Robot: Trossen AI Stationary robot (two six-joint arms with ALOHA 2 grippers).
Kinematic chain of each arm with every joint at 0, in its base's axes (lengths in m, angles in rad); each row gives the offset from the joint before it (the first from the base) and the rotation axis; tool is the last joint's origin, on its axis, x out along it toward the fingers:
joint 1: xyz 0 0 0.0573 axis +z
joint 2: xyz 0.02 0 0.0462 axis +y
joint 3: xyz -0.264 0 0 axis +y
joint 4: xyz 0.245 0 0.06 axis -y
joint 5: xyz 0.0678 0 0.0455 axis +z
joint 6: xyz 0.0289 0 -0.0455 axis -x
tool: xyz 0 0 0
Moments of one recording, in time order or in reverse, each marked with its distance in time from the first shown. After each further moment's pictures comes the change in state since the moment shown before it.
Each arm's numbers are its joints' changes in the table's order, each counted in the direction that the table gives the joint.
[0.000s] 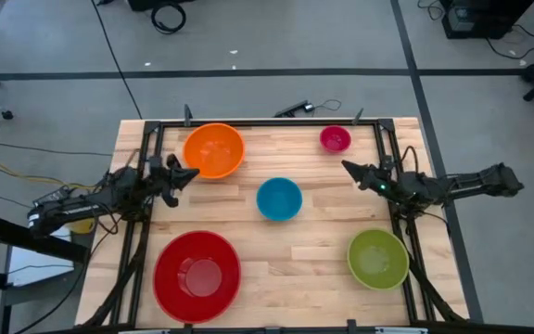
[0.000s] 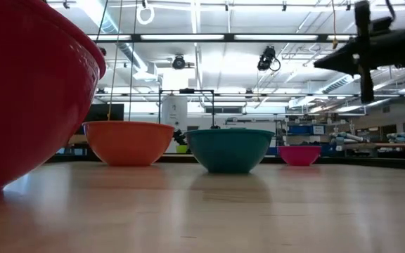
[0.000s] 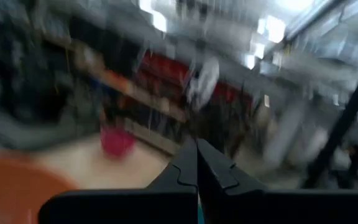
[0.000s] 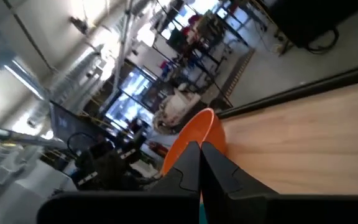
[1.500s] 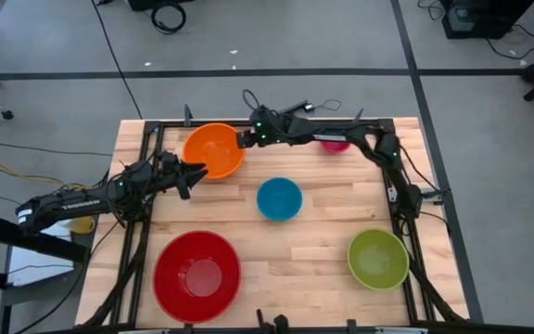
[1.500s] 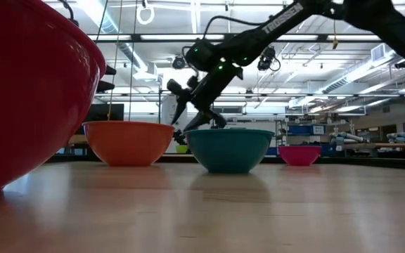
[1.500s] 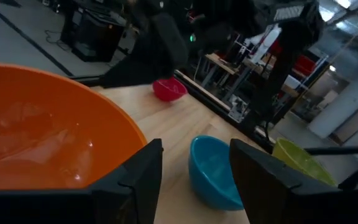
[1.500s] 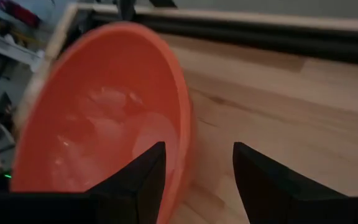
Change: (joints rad) left arm 0.053 0.230 -0.079 -0.104 0.095 0.093; right arm -0.512 1.774 -1.591 -0.579 0.673 0.078
